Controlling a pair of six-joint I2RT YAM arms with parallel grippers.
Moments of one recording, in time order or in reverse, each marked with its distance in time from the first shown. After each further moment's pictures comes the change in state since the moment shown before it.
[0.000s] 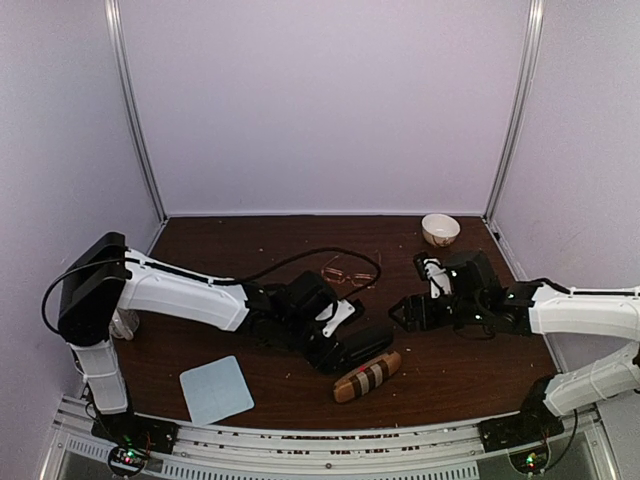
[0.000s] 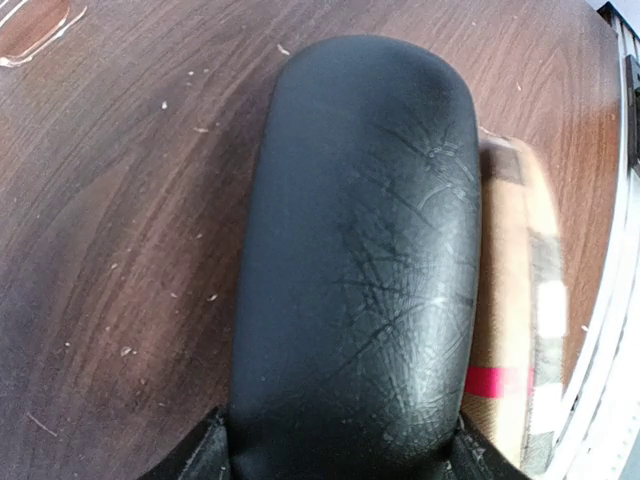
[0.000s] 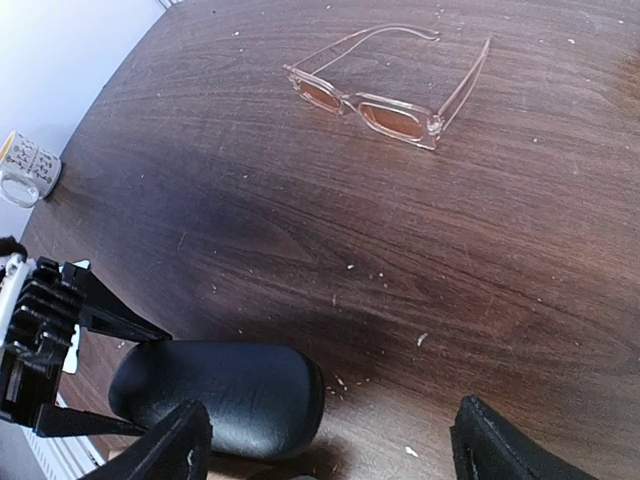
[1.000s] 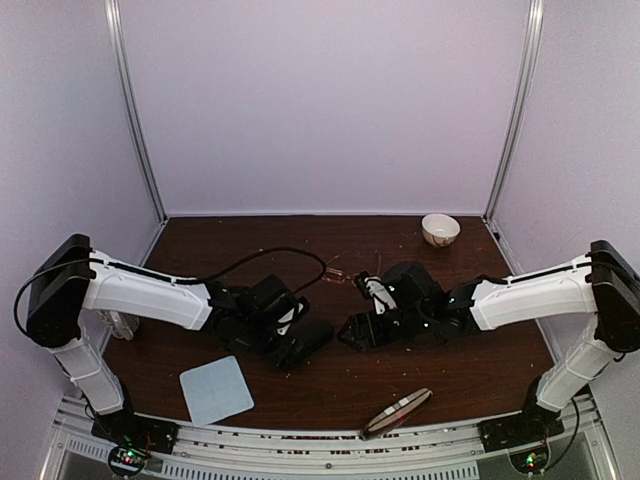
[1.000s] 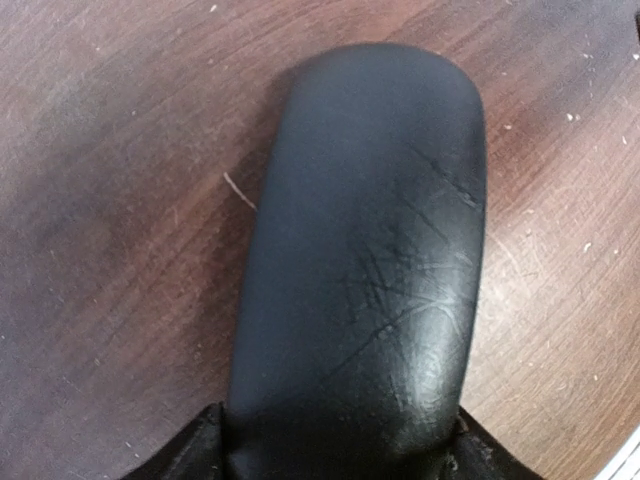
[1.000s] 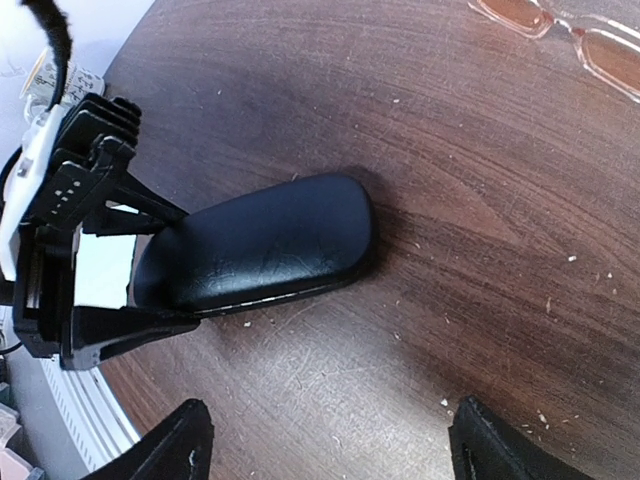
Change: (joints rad) left arm 0.080 -0.179 -0.209 -0.145 -0.221 -0.152; right arm 0.209 0.345 0.193 0.076 -0.077 0.111
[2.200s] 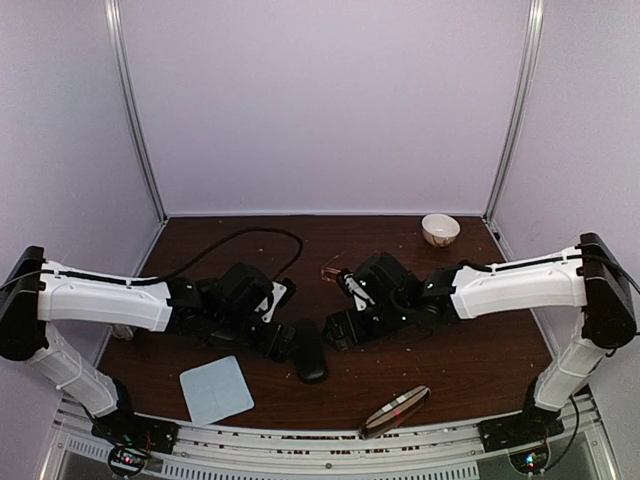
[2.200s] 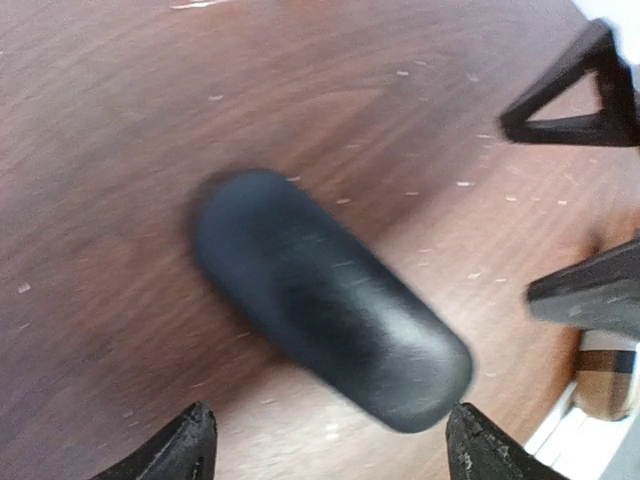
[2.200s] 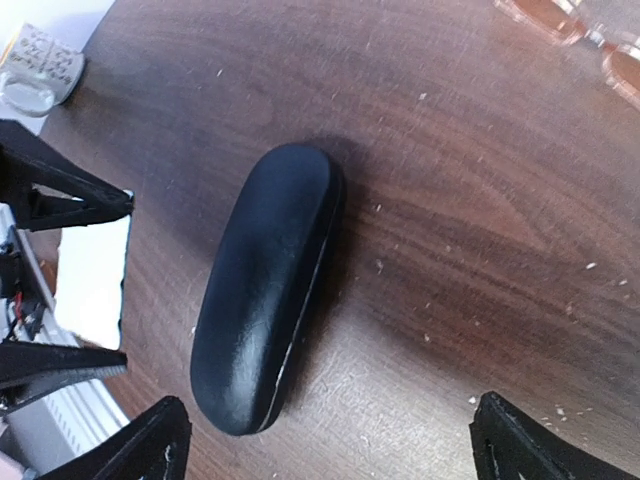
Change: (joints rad) left arm 0.008 -0.211 -0.085 0.071 0.061 -0.078; right arm 0.066 0.092 0.206 -0.224 0.074 0.005
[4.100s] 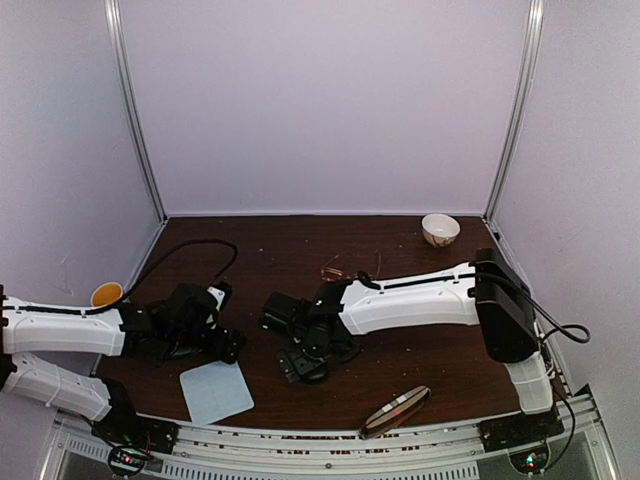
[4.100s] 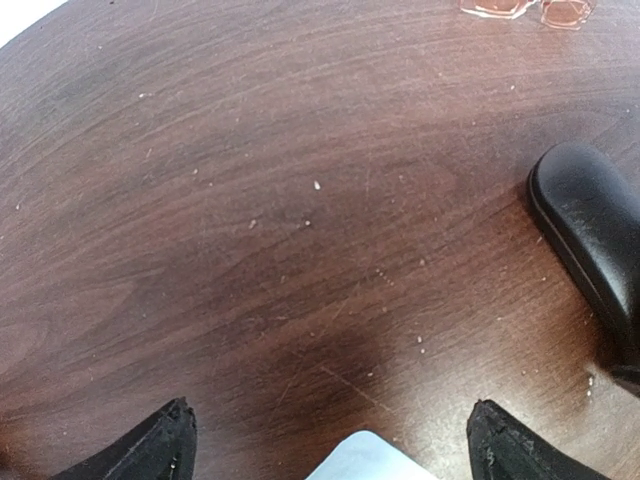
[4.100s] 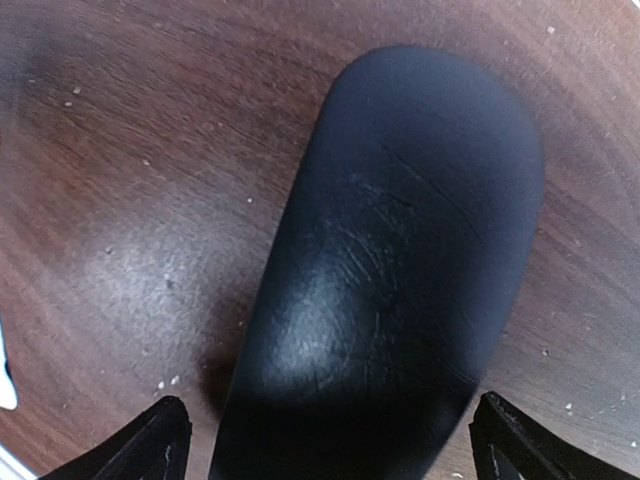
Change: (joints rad) left arm 0.153 -0.338 -0.375 0.050 -0.303 0.041; right arm 0.211 0.546 0.694 -0.595 0.282 0.076
